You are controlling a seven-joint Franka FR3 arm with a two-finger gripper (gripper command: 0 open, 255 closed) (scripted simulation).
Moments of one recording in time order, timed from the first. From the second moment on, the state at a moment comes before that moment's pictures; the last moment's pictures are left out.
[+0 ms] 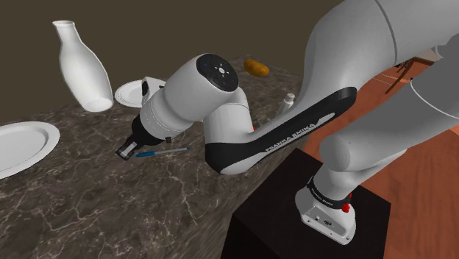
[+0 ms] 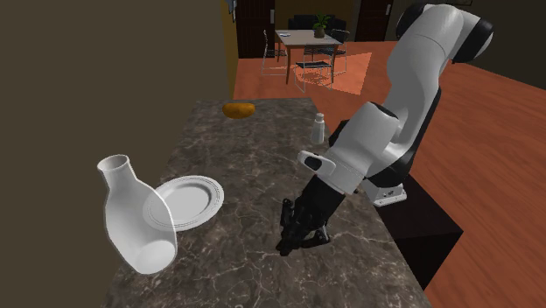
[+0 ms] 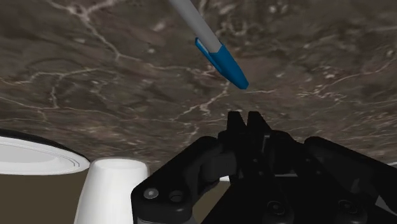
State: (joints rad) arm -0.53 -0.23 1.29 -2.42 -0.25 3.04 0.63
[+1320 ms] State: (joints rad) arm 0.26 -0.19 0.45 -2.36 0.23 2.49 -0.47
